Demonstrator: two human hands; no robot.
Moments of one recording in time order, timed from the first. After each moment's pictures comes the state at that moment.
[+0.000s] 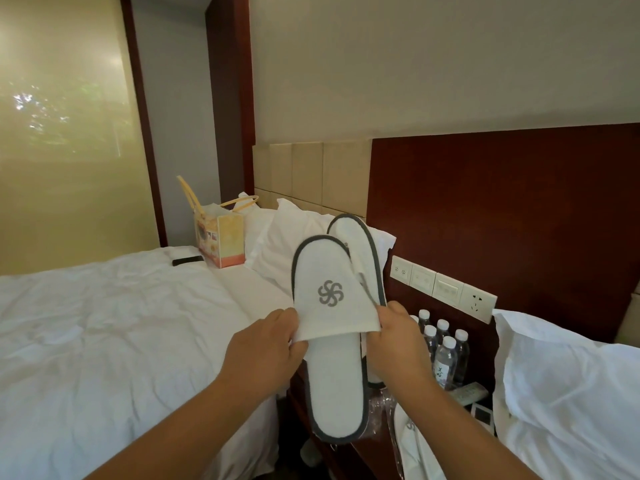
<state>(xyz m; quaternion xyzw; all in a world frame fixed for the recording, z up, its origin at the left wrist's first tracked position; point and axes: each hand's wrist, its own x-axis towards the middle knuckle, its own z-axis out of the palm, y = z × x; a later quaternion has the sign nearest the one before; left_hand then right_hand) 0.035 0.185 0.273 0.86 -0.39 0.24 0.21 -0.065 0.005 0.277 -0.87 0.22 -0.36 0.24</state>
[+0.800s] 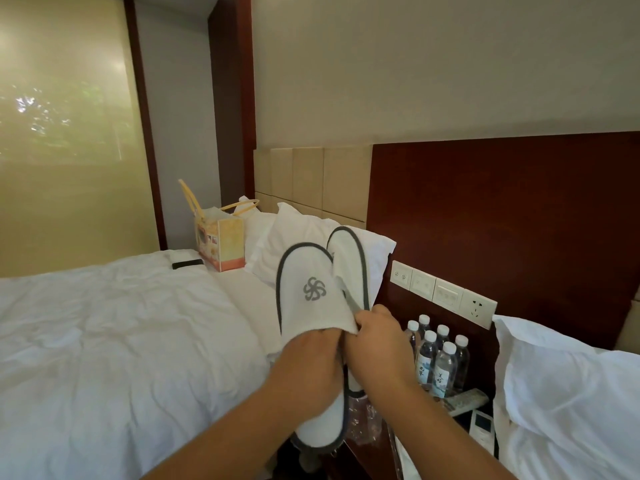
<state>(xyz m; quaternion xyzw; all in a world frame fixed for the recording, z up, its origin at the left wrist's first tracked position) -0.008 0.149 0.280 0.81 -0.49 0.19 0.28 -0.060 0.039 0.297 -0.89 0.27 -0.32 0.21</state>
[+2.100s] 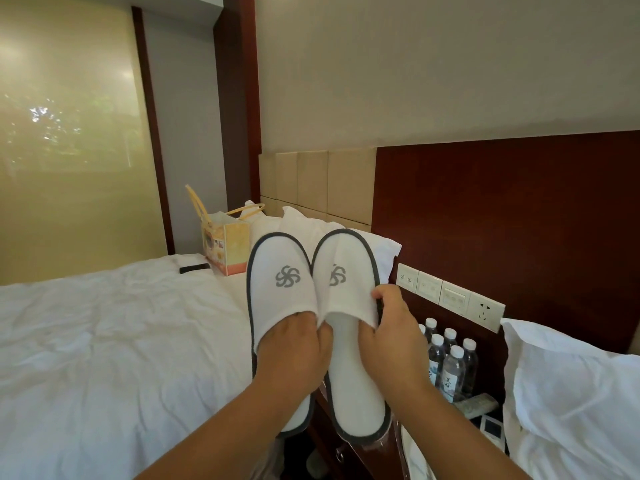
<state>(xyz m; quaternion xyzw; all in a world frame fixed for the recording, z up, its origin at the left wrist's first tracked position) 0.009 0.153 0.290 0.85 -0.32 0.27 0.32 -0.071 0.028 0.299 -0.83 0.20 -0.44 0.27</state>
